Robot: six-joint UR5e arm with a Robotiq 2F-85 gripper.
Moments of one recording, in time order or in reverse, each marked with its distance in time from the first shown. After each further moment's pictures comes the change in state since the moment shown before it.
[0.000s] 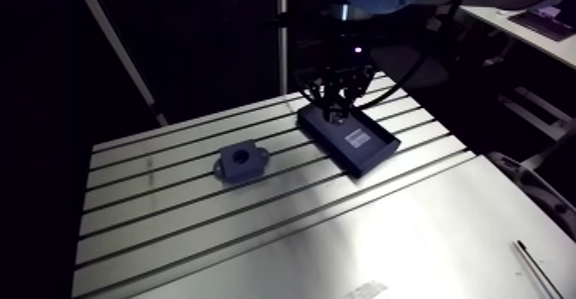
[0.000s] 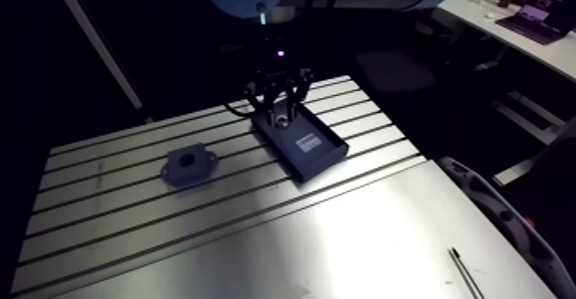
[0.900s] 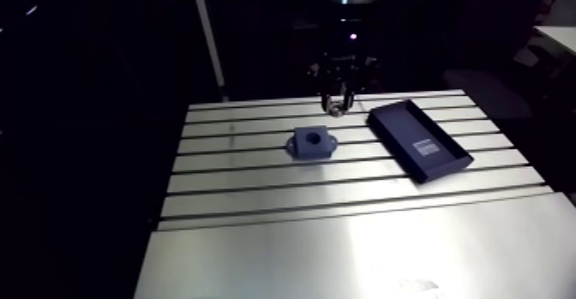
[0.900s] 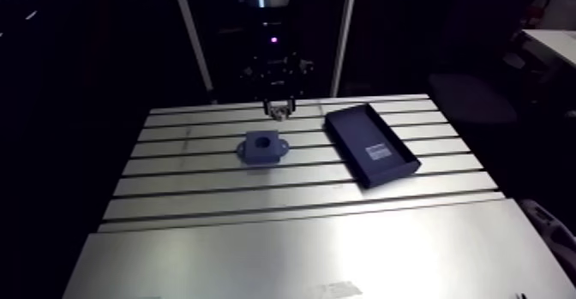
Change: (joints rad) arm 0.279 -0.019 -0.051 0.060 0.013 0.224
